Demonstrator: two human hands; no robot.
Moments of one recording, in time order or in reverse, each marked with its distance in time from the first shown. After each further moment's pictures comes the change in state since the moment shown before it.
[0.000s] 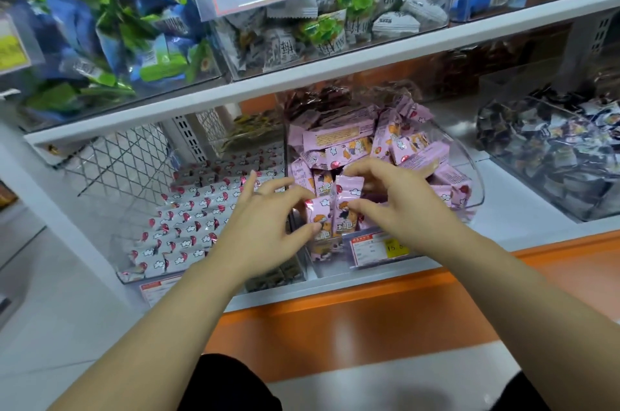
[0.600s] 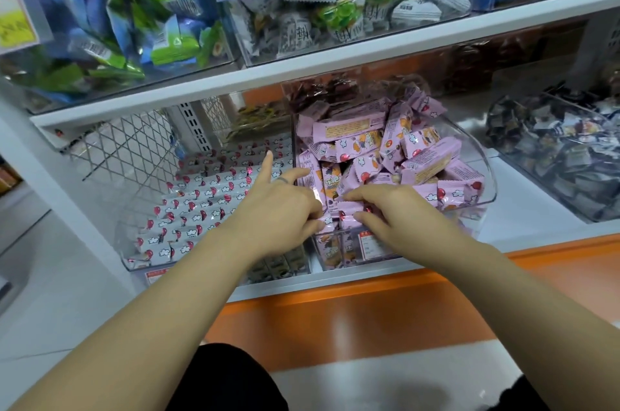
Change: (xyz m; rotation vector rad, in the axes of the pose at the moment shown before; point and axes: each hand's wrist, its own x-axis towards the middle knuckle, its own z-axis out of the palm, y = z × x) left_hand 0.019 -0.001 -0.001 0.357 -0.309 0.117; right_hand -0.005 0.005 0.015 -0.245 -0.142 -0.060
